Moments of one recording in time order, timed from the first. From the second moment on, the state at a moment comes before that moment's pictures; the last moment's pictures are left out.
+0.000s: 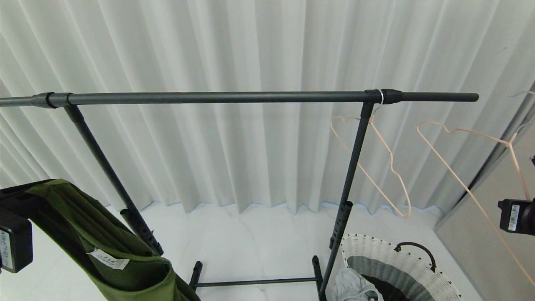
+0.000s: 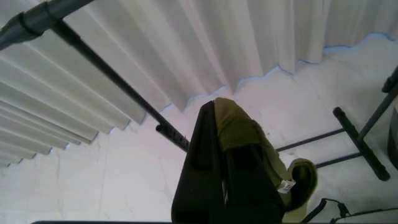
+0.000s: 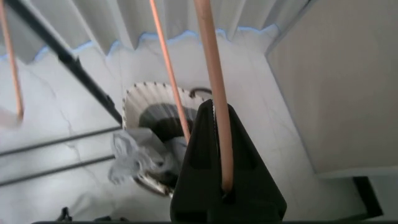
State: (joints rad) left arm -0.41 0.89 -0.74 0.12 0.34 0.34; right arm 0.04 1.26 -0.51 -0.32 -0.18 0.10
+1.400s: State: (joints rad) left arm -0.41 0.90 -0.72 0.12 0.34 0.34; right arm 0.19 1.02 -0.49 -0.26 -0.17 0.00
